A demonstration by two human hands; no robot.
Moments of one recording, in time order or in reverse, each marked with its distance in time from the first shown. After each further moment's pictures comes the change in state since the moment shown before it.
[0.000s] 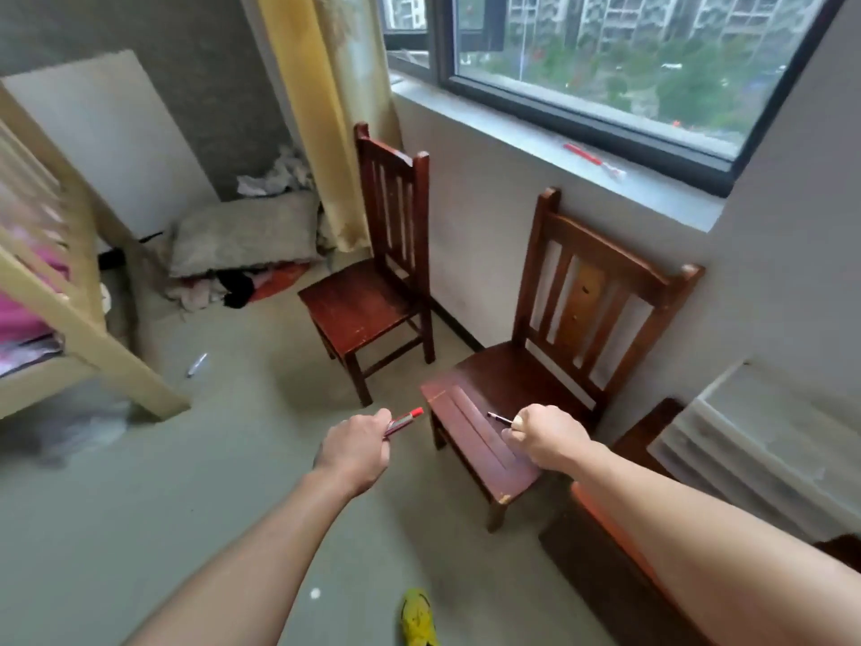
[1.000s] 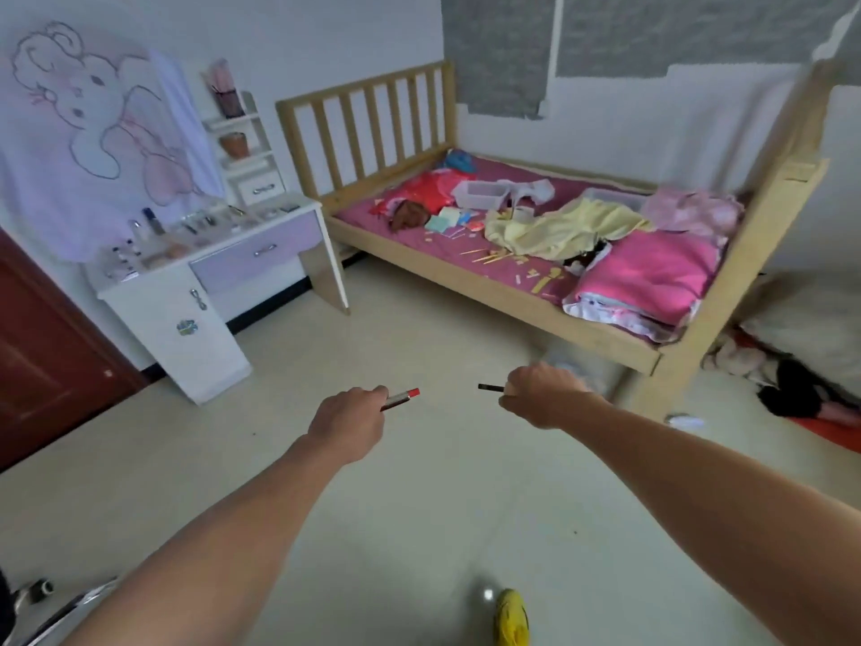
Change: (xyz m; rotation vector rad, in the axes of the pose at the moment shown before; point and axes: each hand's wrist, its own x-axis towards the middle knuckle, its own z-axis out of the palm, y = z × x) left_hand -0.475 -0.681 -0.044 -0.086 0.194 -1.243; right_hand -0.147 -0.894 0.373 -0.797 -0.151 -1.468
